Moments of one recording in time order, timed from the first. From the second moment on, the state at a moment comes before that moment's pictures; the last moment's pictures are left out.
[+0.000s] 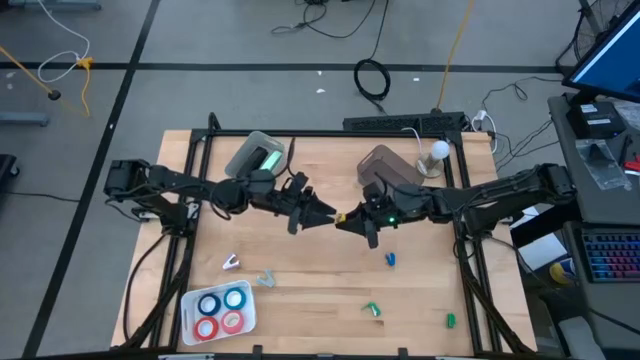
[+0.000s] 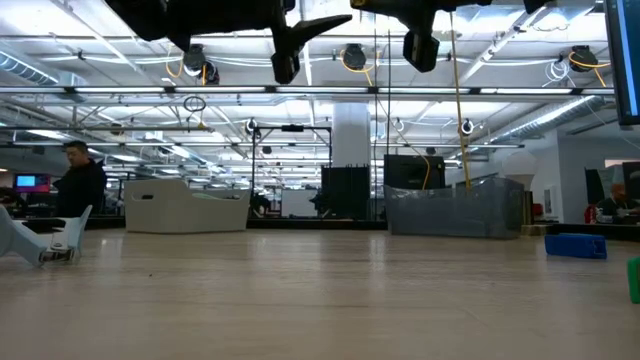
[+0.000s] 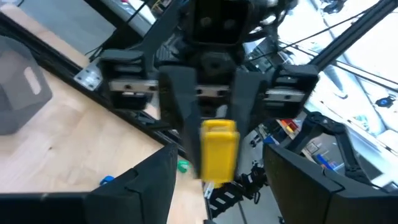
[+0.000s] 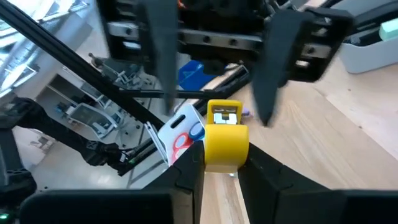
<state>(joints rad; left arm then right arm) 0.02 1.51 0.85 0.68 0.28 -0.75 0.12 1.28 0.83 0.25 0.00 0.75</state>
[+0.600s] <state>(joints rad) 0.03 1.51 0.85 0.67 0.27 -0.77 0.08 1.38 0.83 0.39 -0.06 0.77</state>
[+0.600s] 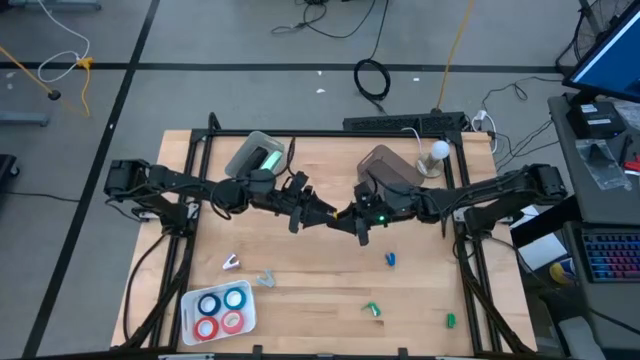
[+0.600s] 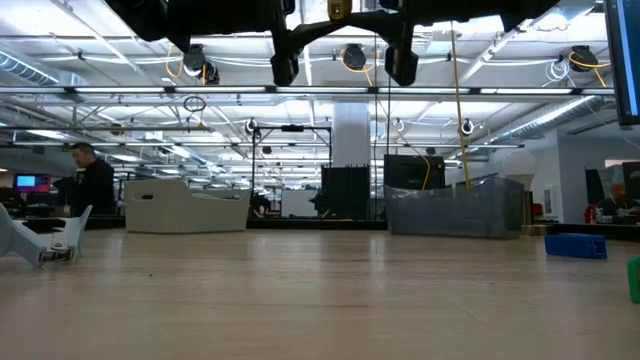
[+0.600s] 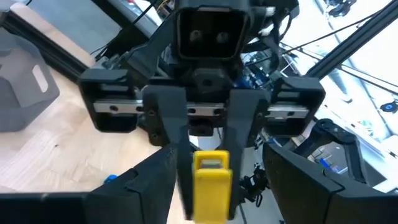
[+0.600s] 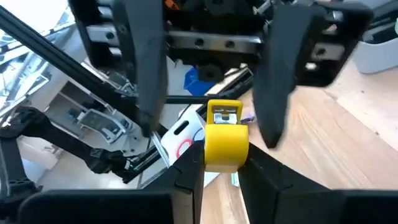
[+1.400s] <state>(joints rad) 0.06 1.51 0.85 0.65 0.30 -0.83 0.07 1.38 0.83 0.42 -0.05 0.78</state>
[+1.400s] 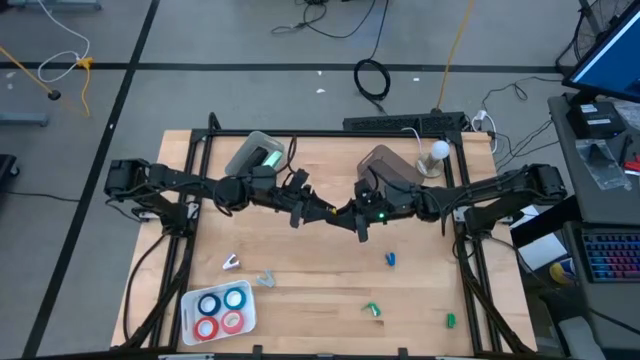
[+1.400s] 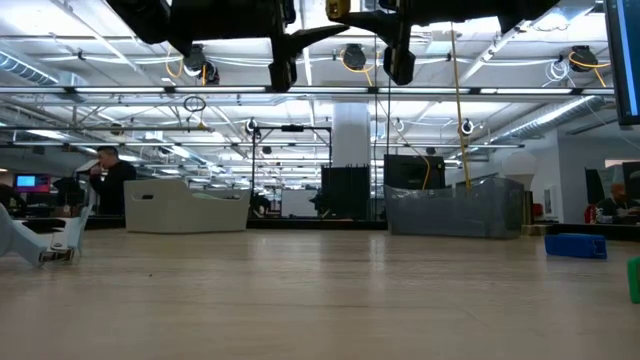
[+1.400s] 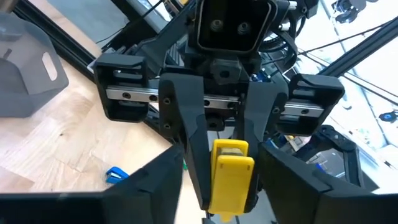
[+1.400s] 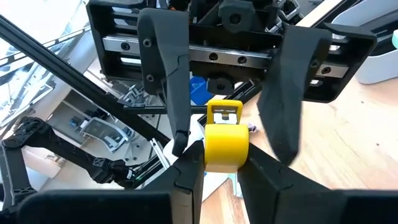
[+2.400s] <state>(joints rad) 0.08 1.51 0.85 0.64 0.35 -0.79 0.07 1.38 0.83 0.38 -0.14 0.77</state>
